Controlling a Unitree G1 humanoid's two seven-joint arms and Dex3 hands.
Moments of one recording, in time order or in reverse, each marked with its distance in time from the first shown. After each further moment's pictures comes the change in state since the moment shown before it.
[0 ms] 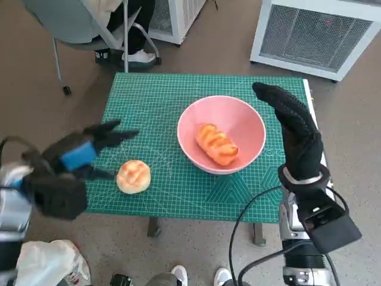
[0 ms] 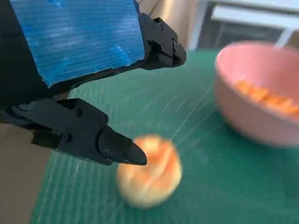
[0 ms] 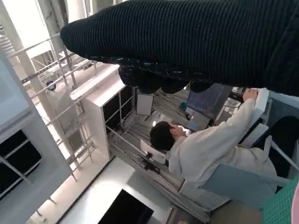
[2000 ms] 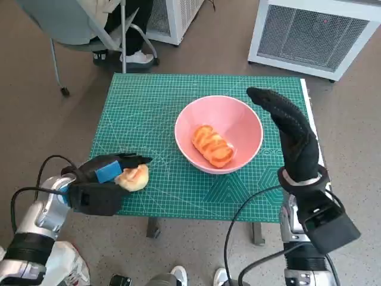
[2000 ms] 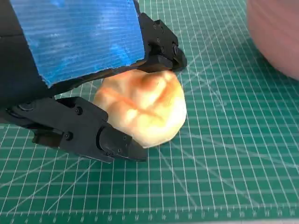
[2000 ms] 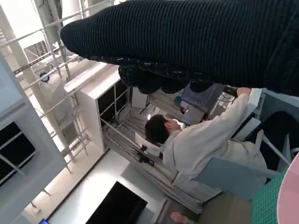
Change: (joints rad) left arm -0.122 -0.132 -0.216 0.329 0.150 0.007 0.136; right arm 0.021 -0.014 0.016 -0.028 -0.001 0.036 0.025
